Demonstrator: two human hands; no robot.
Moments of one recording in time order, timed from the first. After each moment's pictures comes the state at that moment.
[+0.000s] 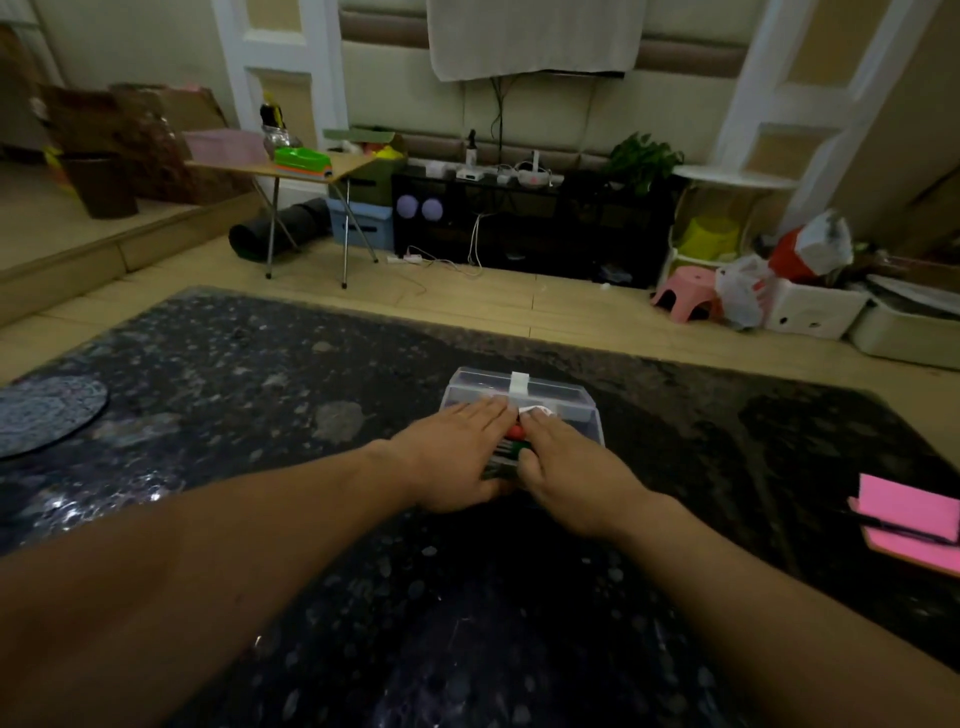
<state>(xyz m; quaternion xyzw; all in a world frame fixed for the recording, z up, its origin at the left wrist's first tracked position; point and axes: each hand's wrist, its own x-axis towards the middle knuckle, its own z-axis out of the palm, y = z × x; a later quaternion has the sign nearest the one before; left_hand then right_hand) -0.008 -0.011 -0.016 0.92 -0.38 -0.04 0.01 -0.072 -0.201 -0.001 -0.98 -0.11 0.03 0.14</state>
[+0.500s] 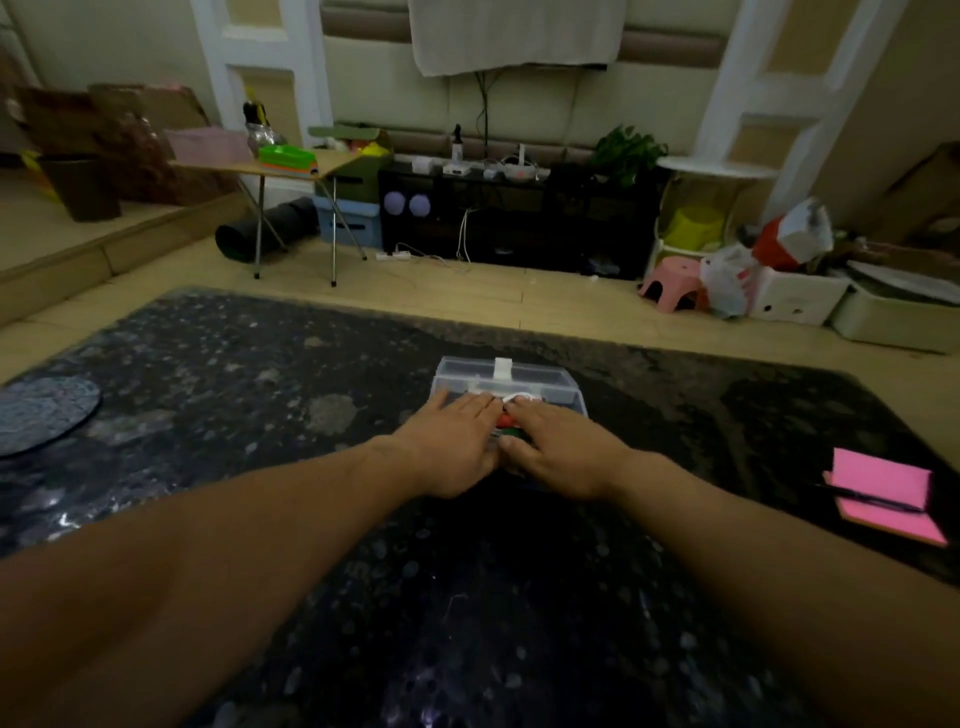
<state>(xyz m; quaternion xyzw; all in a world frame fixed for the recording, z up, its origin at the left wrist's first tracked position) -0.016 -0.023 -0.012 0.94 -0.34 -0.04 -0.02 -0.060 -0.215 0.003 -0.98 -0.15 0.04 0.15</state>
